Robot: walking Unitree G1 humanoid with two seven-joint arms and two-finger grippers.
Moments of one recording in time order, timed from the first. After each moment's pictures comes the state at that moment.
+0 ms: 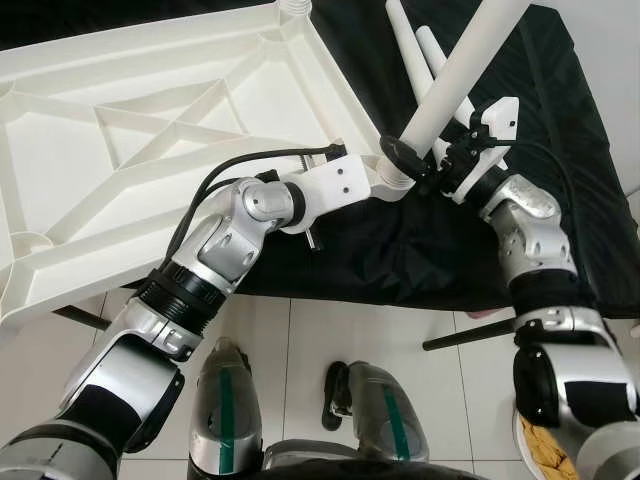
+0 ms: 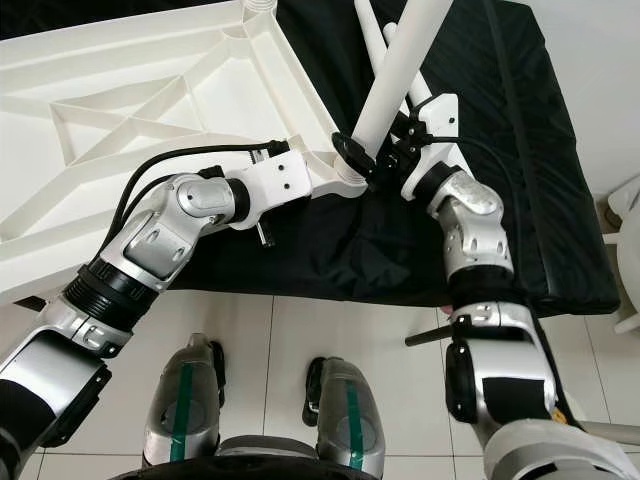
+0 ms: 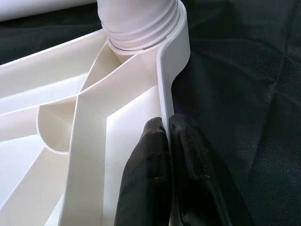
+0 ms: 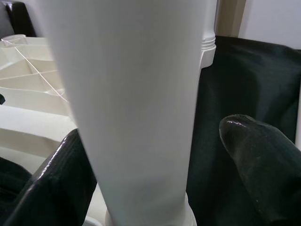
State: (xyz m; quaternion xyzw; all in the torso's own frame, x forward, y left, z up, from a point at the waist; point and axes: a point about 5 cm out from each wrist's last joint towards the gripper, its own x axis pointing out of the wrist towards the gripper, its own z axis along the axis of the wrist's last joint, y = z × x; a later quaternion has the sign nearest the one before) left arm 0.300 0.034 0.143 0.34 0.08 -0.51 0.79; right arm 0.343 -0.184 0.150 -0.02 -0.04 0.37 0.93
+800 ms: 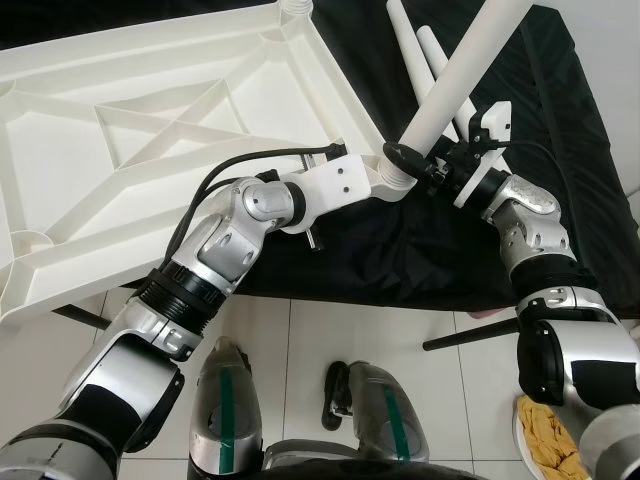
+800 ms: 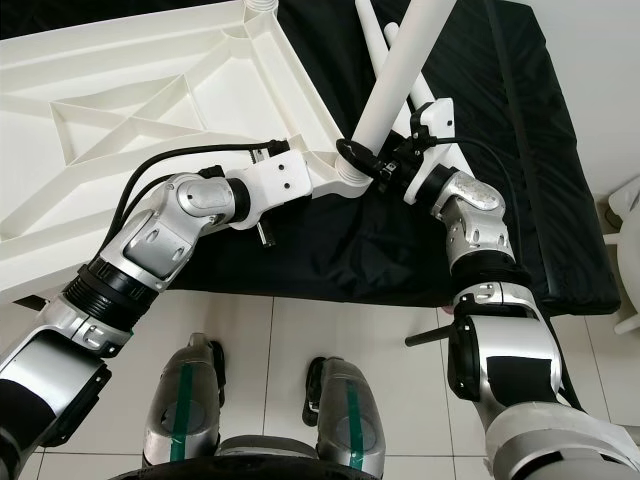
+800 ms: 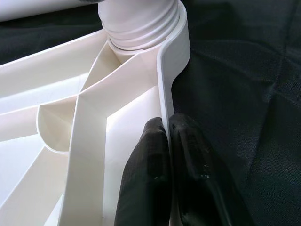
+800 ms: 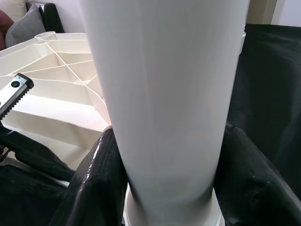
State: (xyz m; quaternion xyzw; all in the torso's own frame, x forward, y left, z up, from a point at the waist) left arm 0.300 0.034 0.143 0.34 0.08 -0.51 0.79; right arm 0.344 -0.185 0.138 0.00 -0.02 0.42 0.91
